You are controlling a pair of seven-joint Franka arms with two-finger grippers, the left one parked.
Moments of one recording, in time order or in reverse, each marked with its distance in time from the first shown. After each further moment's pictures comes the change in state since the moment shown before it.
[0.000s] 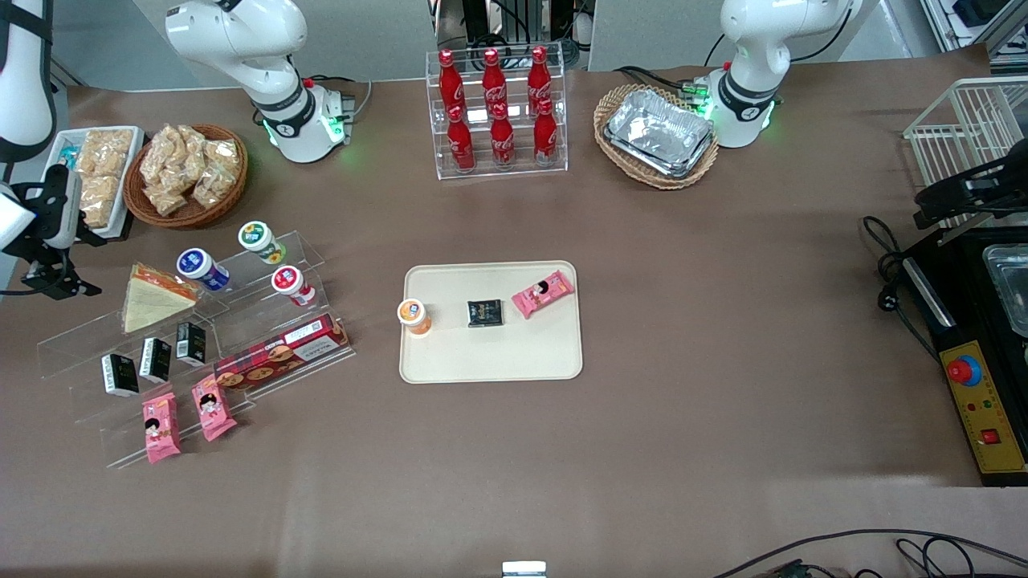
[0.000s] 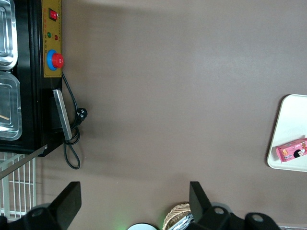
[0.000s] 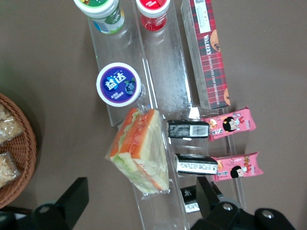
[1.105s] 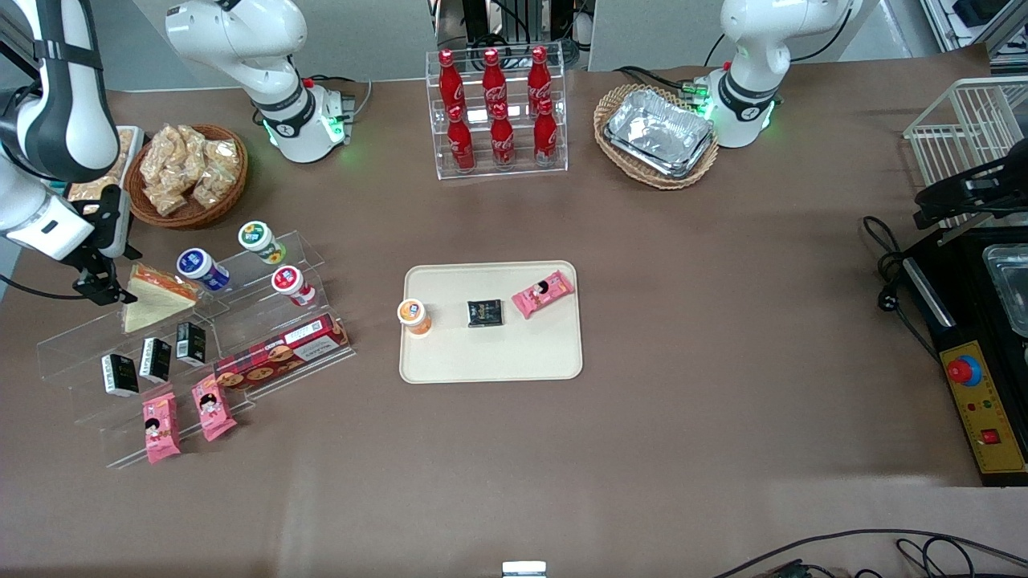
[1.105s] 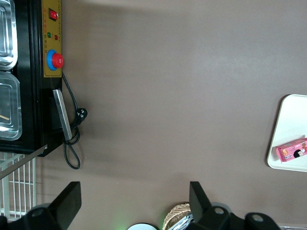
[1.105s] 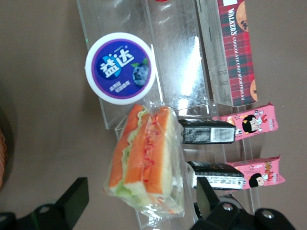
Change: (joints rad) arm -0.014 -0.011 -0.013 -0.248 -0.013 0.309 -0.032
